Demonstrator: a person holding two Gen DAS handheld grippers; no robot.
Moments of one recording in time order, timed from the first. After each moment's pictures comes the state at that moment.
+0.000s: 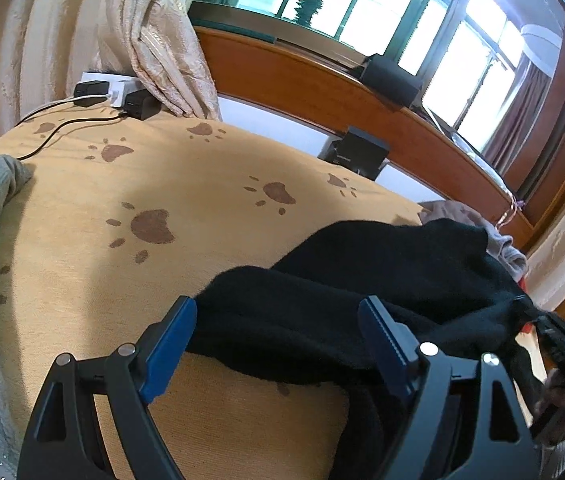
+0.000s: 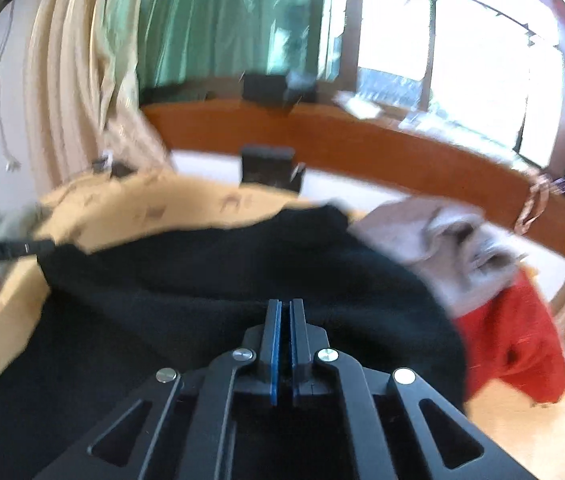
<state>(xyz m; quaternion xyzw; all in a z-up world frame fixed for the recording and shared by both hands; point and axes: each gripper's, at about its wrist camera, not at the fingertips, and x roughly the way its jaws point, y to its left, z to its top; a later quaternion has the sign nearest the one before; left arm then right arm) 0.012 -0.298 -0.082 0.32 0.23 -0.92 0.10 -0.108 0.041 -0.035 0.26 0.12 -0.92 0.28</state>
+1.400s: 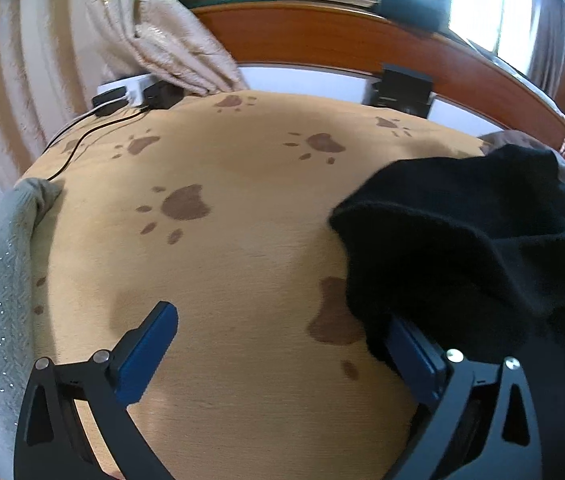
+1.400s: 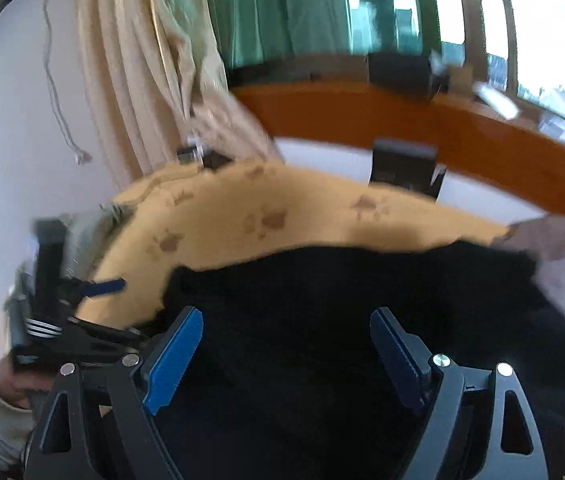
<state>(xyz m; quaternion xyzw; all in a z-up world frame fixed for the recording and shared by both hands) -0.010 -0.287 -0.109 0.40 0.10 -0.89 0.18 -0.111 -0.091 -0.044 0.34 0.11 -0.83 0.43</state>
